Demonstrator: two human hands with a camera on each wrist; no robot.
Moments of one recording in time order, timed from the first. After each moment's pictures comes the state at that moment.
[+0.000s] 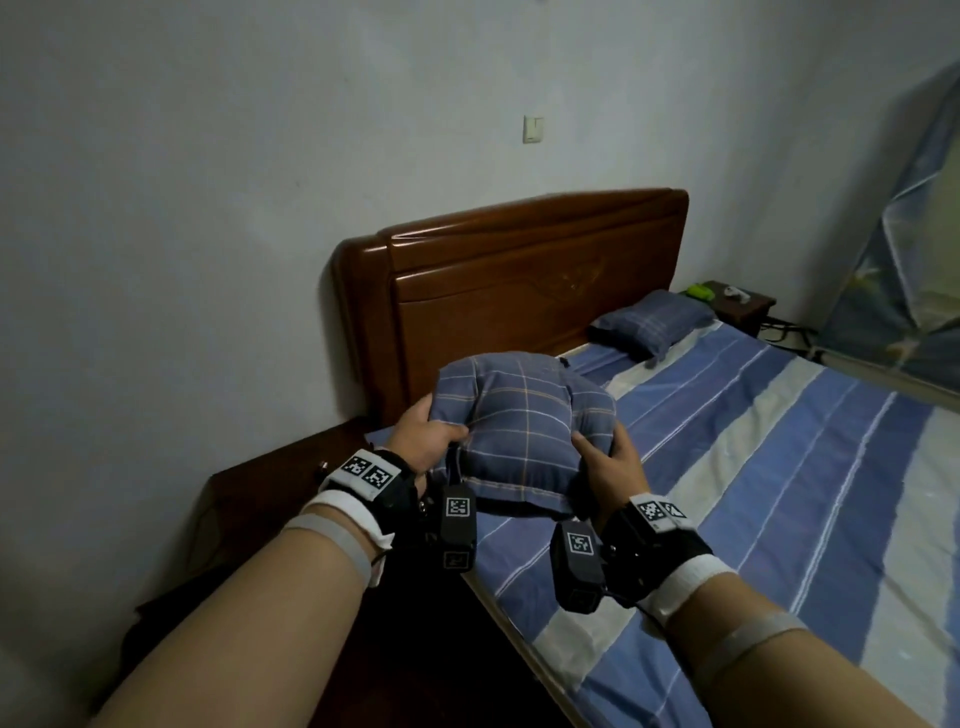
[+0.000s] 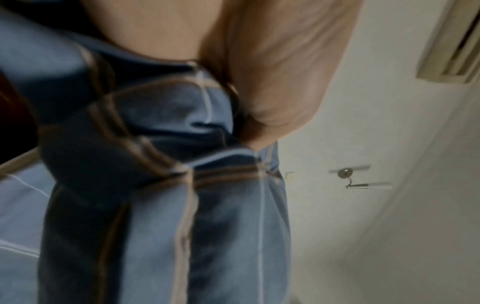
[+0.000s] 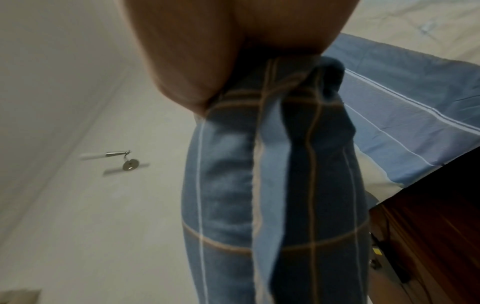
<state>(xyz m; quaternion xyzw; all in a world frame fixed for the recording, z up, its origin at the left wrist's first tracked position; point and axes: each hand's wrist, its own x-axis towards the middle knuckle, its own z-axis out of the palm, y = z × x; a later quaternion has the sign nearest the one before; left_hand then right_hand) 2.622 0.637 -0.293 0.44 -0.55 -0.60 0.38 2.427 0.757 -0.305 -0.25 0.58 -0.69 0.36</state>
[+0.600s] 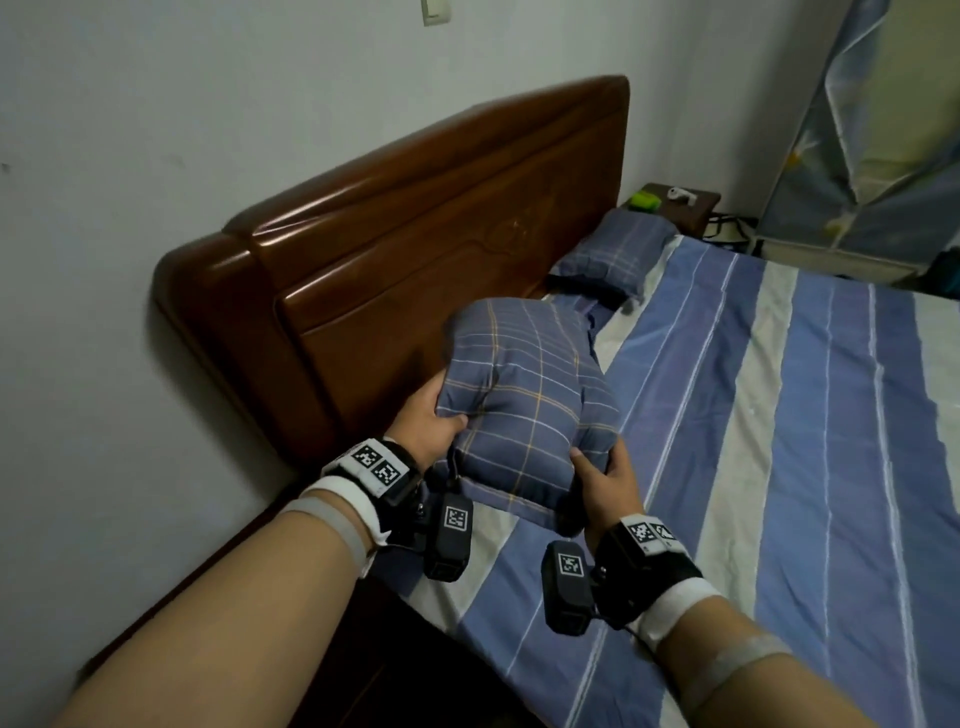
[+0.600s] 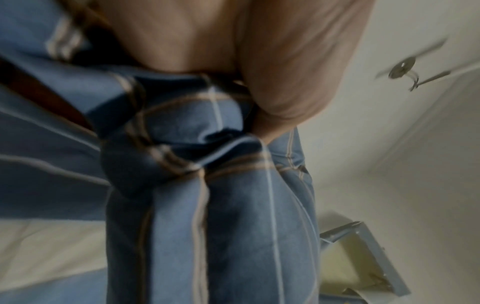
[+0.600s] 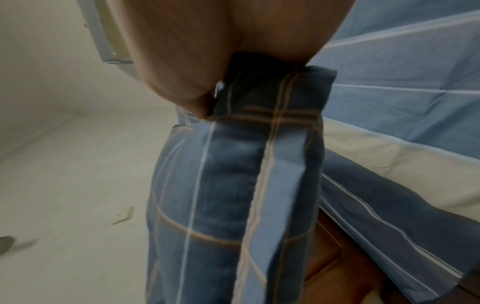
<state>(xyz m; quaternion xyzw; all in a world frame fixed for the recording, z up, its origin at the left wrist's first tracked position) 2.493 0.254 -0.346 0.34 -0.74 -0.54 0.21 2.354 0.429 -0.415 -0.08 0.62 -0.72 0.31</state>
